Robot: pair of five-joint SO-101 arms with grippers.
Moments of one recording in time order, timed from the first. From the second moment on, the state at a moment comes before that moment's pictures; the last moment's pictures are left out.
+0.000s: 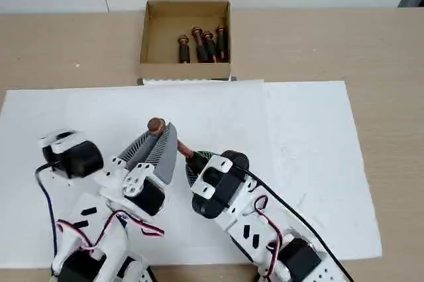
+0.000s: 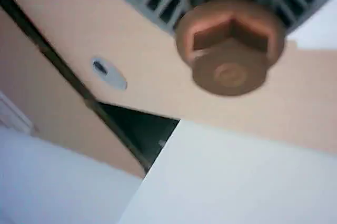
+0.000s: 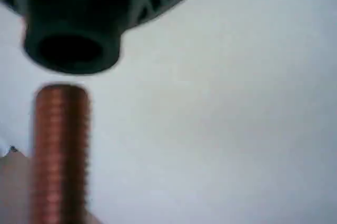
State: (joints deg) left arm 22.9 -103.4 71.7 47.3 37.2; right arm -44.9 -103.0 87.3 38.9 9.9
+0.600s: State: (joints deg) left arm 26.9 -103.4 78.1 48.0 36.3; right arm -44.8 -102.9 87.4 38.9 9.9
